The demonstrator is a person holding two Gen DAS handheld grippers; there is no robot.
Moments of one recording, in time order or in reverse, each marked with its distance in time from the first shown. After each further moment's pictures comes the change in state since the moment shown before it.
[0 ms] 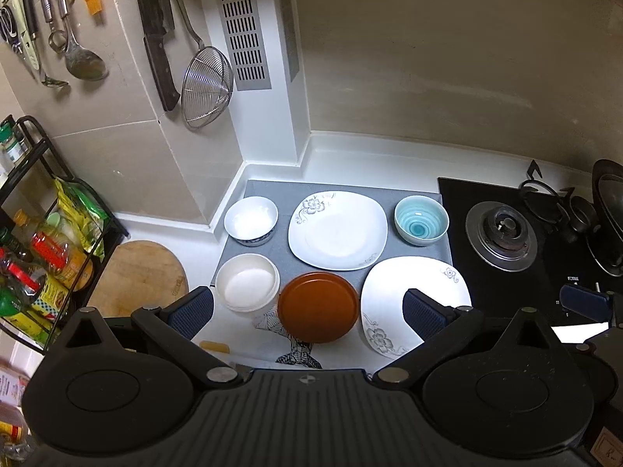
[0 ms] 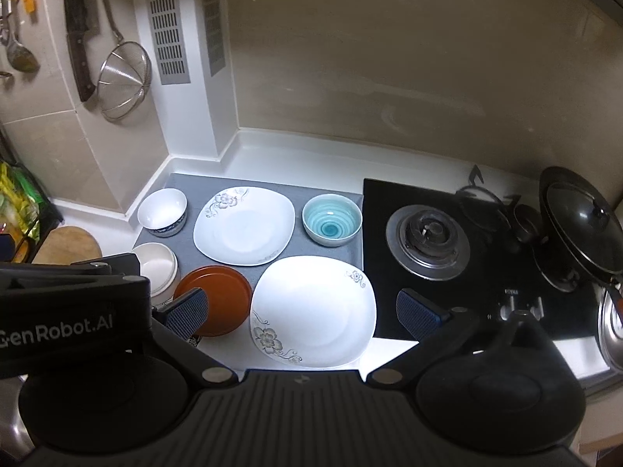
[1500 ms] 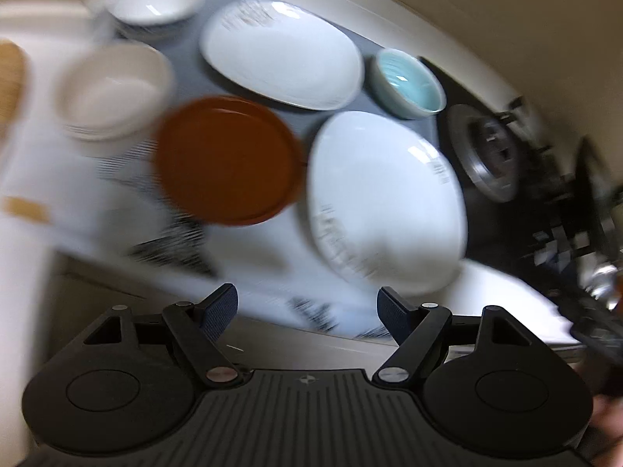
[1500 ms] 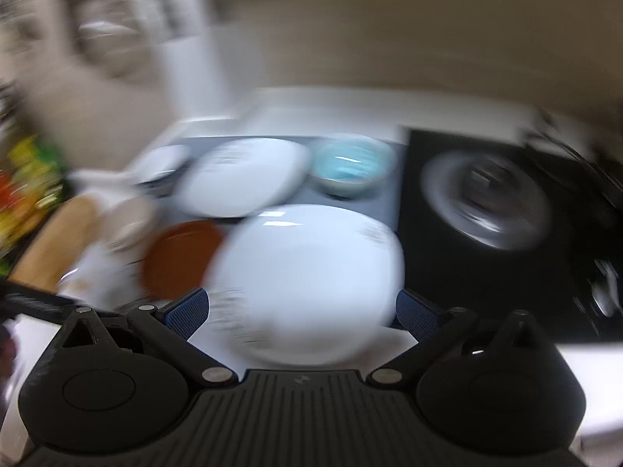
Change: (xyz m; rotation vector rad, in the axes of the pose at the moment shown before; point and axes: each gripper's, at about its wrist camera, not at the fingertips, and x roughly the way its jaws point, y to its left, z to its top) left arm 0.267 0.030 -0.107 -0.258 0.370 -0.473; right arm 0.190 -0.122 -0.105 0.161 0.015 0.179
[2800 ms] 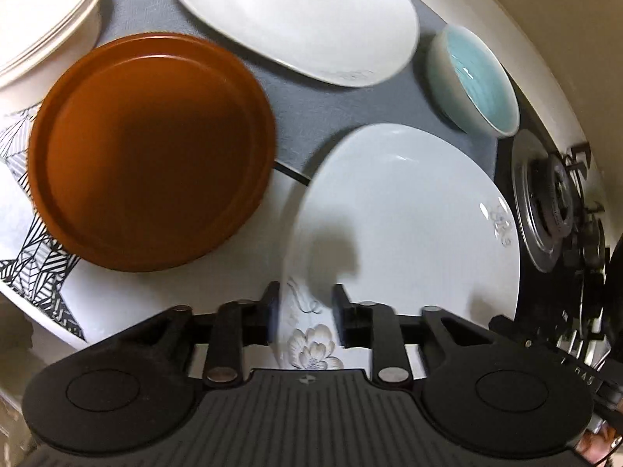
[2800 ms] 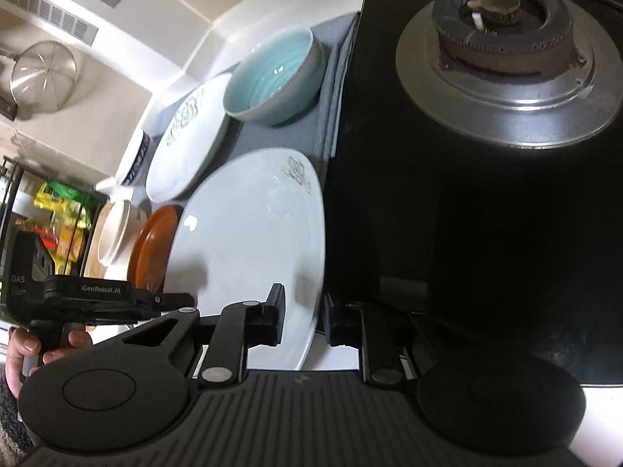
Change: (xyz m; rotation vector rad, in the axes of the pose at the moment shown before) left arm 0.129 -0.038 0.040 -0.218 0.074 0.112; right arm 0.135 -0.130 0.043 0.140 0.334 0.434
